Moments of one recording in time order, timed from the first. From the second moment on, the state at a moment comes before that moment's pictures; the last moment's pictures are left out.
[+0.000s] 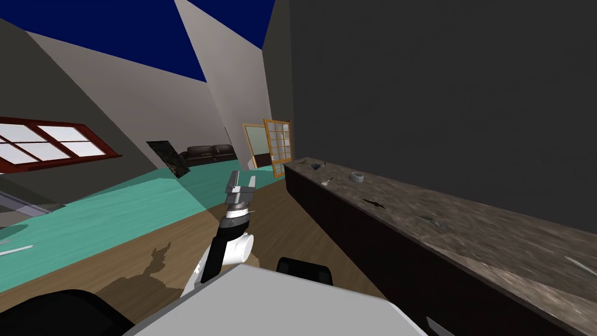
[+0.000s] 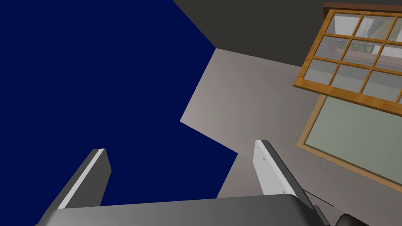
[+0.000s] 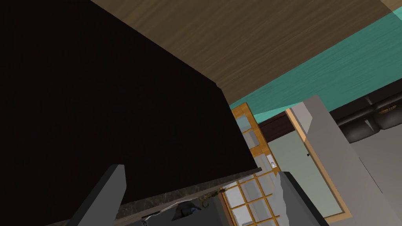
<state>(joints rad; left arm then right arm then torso) 0.51 -0.04 0.04 -2.36 -0.06 -0.48 0.16 1.12 -1.13 -0.05 -1.76 0.50 -0.63 0.01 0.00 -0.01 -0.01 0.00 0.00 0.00</state>
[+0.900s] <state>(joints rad) 0.51 -0.04 0.04 -2.36 -0.06 -0.48 0.16 1.22 -1.35 -0.04 -1.58 0.57 -0.63 0.05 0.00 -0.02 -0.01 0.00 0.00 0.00</state>
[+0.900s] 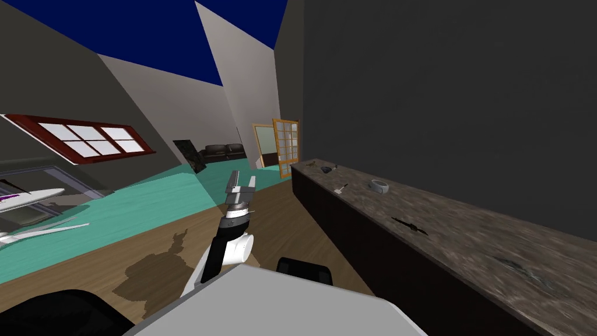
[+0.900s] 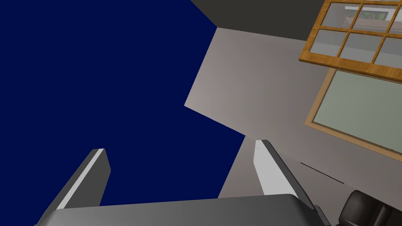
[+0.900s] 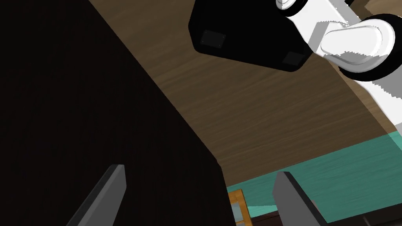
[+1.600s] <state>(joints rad) 0.51 -0.04 0.04 -2.36 -0.06 -0.48 0.16 1.29 -1.51 -0.04 -1.41 0.61 -0.64 0.09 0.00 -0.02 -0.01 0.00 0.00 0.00</state>
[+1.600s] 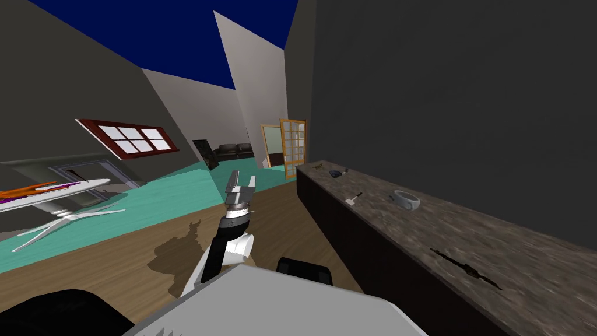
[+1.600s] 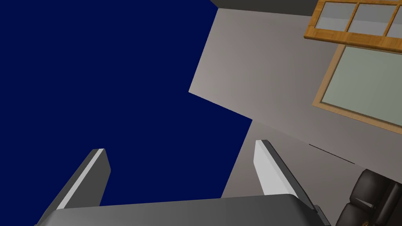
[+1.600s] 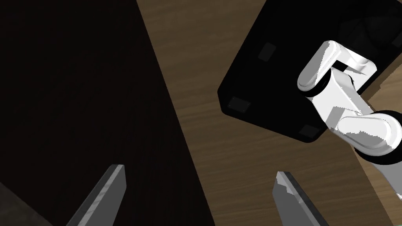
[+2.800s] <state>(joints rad) 0.51 -0.04 0.04 -2.36 -0.06 -0.48 0.16 1.37 -1.58 0.03 -1.28 0.64 -0.66 0.22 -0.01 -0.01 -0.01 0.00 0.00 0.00</state>
